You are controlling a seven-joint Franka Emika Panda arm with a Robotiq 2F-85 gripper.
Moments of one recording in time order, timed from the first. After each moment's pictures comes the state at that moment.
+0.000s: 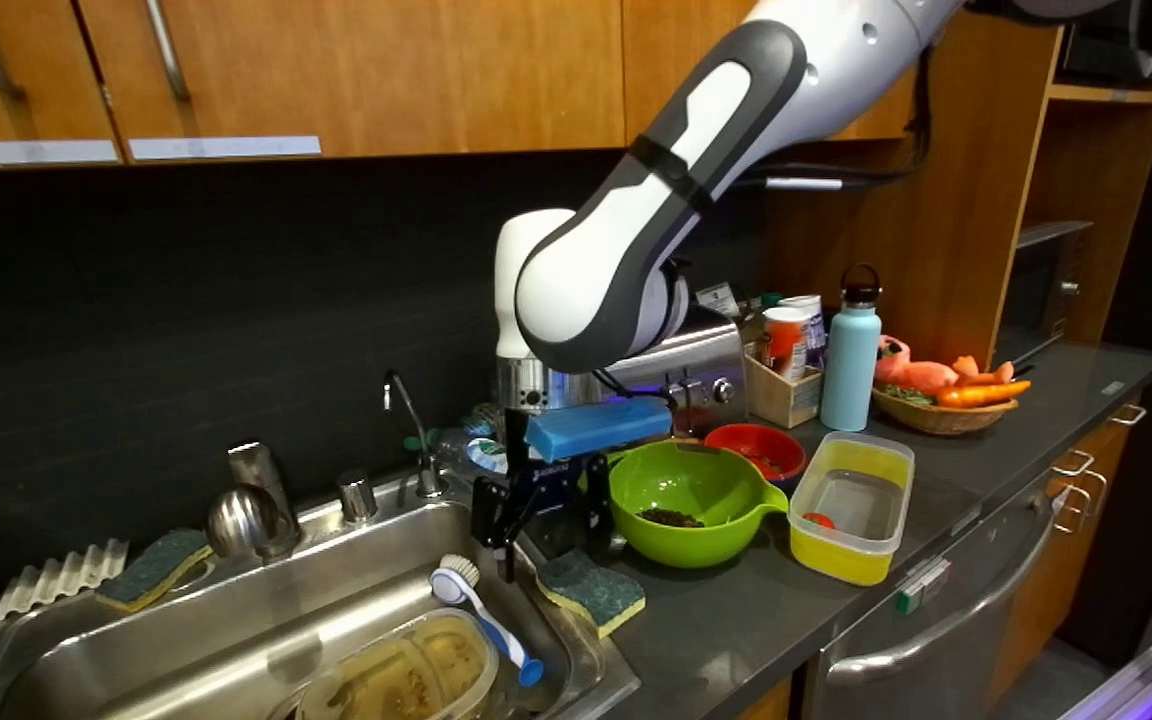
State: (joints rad) arm 0.47 0.52 0.31 -1.96 0.09 2.44 0.43
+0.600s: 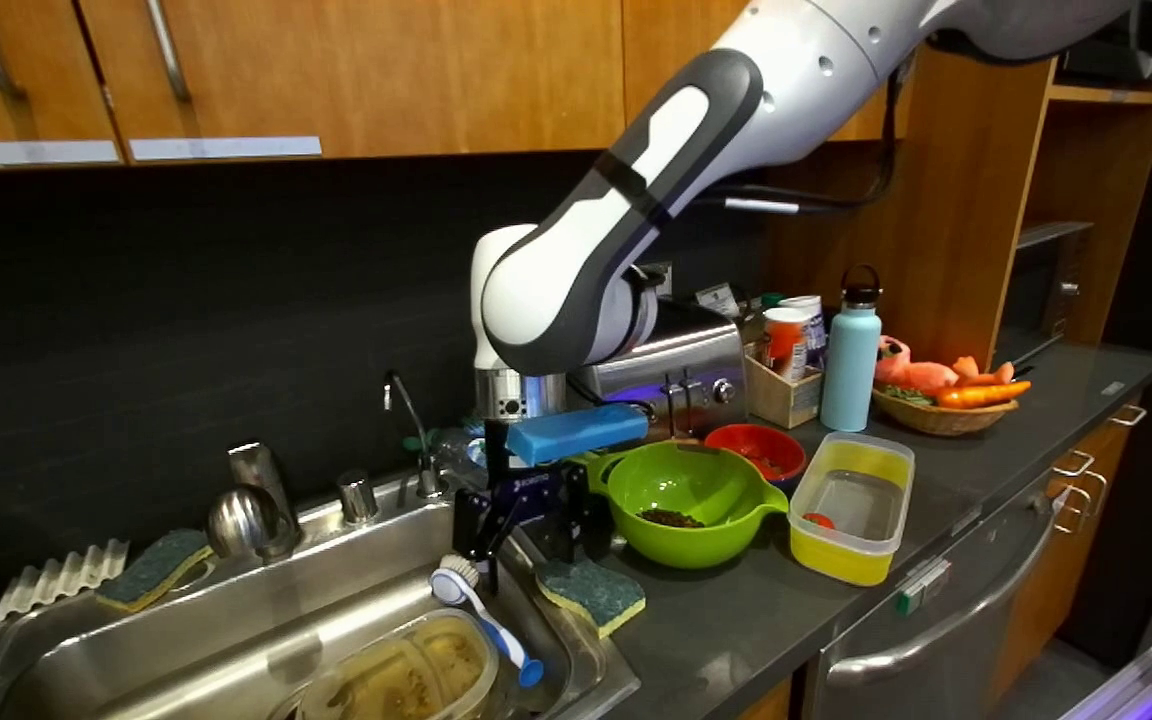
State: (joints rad) arm 0.48 0.61 0.31 -1.84 0.11 2.35 0.36
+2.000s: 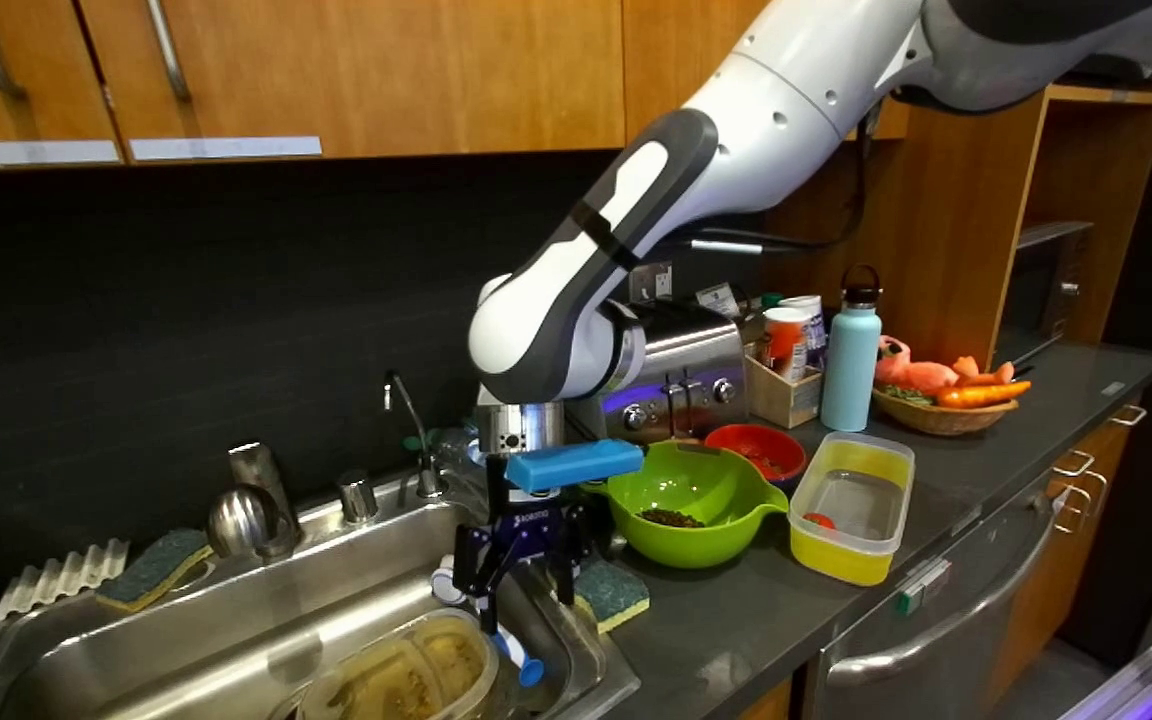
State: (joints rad) arm 0.48 0.72 0.31 -1.76 0.21 2.30 0.29
